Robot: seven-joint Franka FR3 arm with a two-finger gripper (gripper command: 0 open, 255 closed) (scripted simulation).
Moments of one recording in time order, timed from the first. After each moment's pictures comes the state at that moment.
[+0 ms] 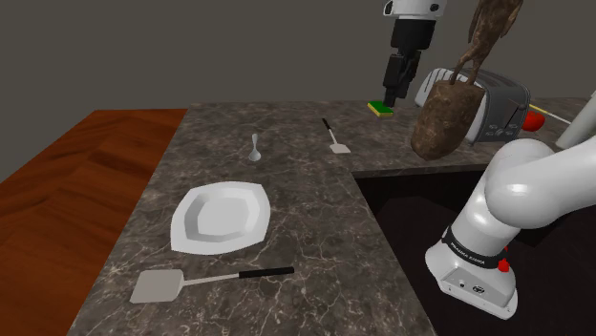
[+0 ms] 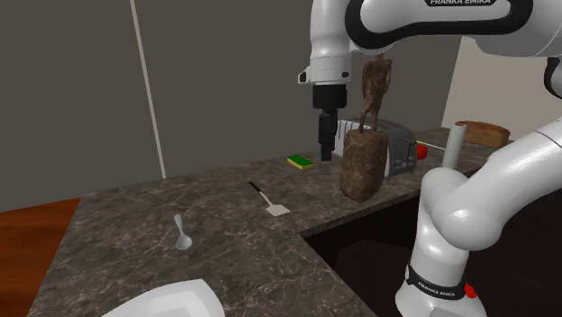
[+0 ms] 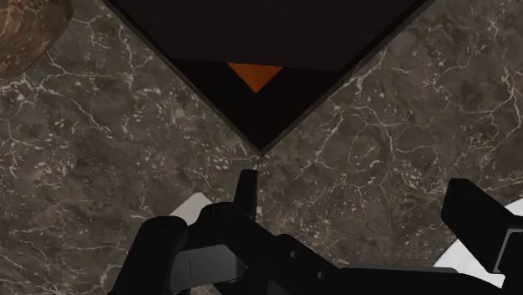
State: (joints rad) arm -0.01 -0.81 0.03 -2.38 0.09 1.51 -0.03
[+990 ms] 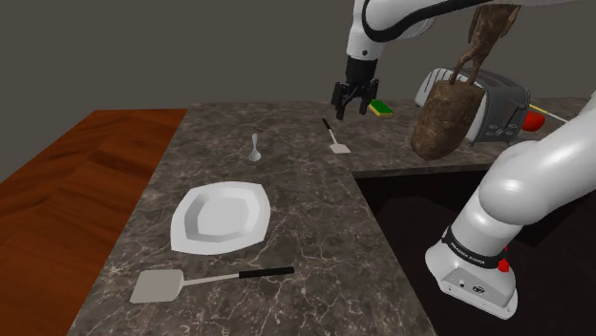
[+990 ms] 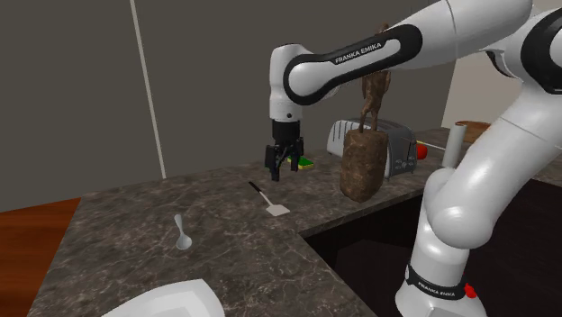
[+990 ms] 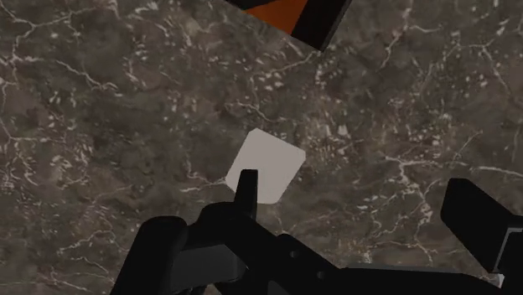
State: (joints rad) arm -0.14 -0.45 0.06 -2.38 0.05 1.93 0.20
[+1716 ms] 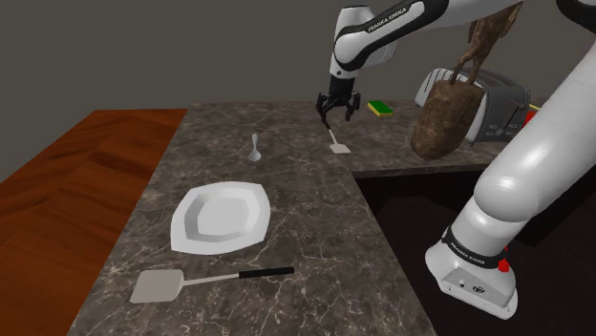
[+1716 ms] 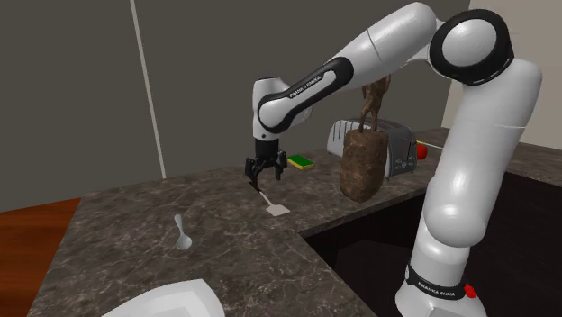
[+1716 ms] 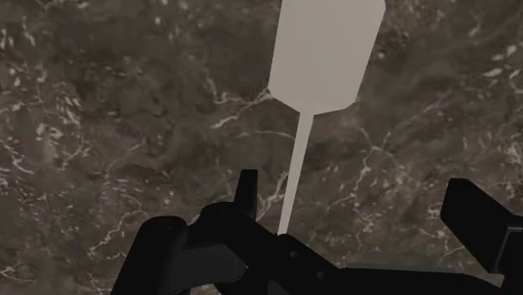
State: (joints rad) arm -0.24 -0.10 0.04 -2.24 -0.01 2.19 0.41
